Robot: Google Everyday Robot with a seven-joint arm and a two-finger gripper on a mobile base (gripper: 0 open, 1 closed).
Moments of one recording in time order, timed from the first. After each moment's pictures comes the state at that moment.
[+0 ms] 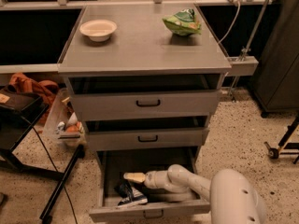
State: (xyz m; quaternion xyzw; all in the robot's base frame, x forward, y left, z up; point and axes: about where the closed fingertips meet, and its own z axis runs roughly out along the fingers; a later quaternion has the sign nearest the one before) arm 0.601 0.072 0.186 0.01 0.86 0.49 0.12
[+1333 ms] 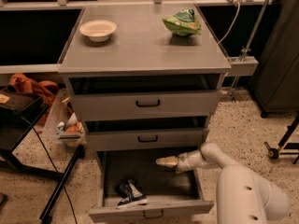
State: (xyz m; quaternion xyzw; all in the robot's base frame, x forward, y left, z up) arm 0.642 -0.097 0.242 -0.04 0.89 0.45 0.07
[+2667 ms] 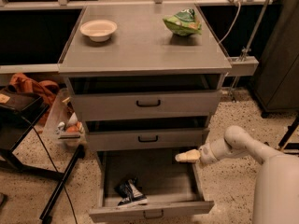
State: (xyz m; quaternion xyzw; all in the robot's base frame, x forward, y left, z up) arm 0.595 -0.189 0.373 -0.07 0.92 0.38 0.04
